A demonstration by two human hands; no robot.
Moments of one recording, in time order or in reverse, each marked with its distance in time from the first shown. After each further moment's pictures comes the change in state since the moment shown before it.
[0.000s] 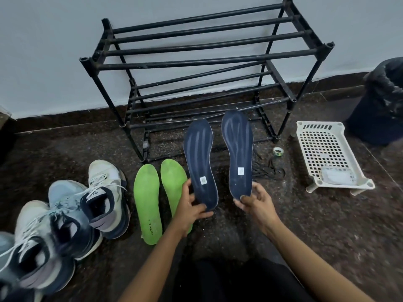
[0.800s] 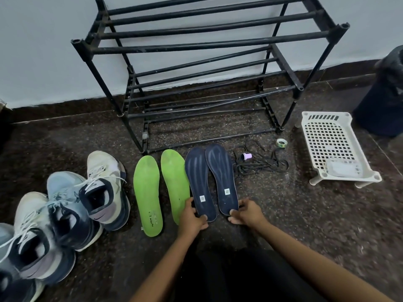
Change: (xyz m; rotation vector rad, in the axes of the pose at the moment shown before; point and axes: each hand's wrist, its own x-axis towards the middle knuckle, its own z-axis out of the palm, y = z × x) left_hand 0.012 -0.076 -0.012 0.378 0.236 -0.134; right_hand 0.027 0.067 -0.022 -0.539 0.010 0.309
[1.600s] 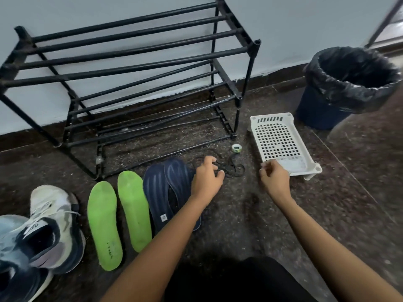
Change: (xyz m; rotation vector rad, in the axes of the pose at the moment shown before) left_hand 0.005 0.165 0.138 0.591 -0.066 0.623; right_hand -0.012 -0.069 -0.182 -0.366 0.752 -0.531
